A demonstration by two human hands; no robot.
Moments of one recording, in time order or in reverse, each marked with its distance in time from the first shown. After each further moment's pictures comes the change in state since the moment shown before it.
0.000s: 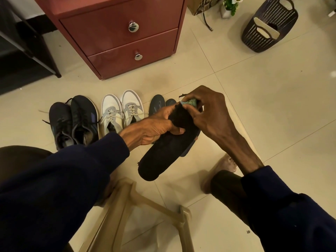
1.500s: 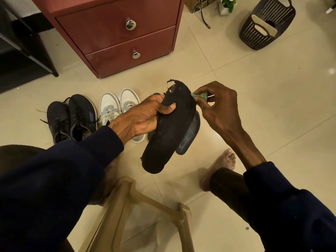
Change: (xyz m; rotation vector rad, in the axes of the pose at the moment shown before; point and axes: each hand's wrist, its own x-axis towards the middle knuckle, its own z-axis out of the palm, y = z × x) left_hand -0.009 0.025 -0.007 -0.354 0.044 -0.008; right_hand -0.005 0.017 -0.013 0.077 0.125 0.094
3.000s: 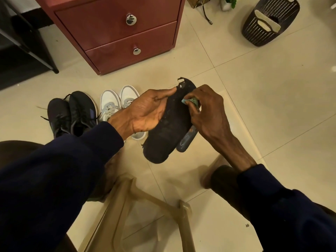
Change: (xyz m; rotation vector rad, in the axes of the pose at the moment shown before) left_hand 0.001 0.002 -0.004 -0.234 -0.214 -0.166; right_hand -0.018 -0.011 0.029 -0.107 -0.054 -0.047
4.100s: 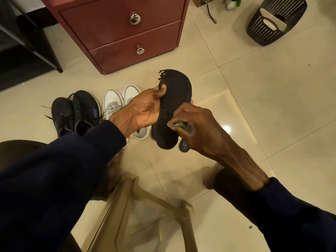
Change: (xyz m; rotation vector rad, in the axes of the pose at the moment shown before) left_hand 0.006 0.007 -0.012 -0.142 0.273 0.217; right_hand -0.019 -0.020 0.001 0.065 -0.318 -0.251
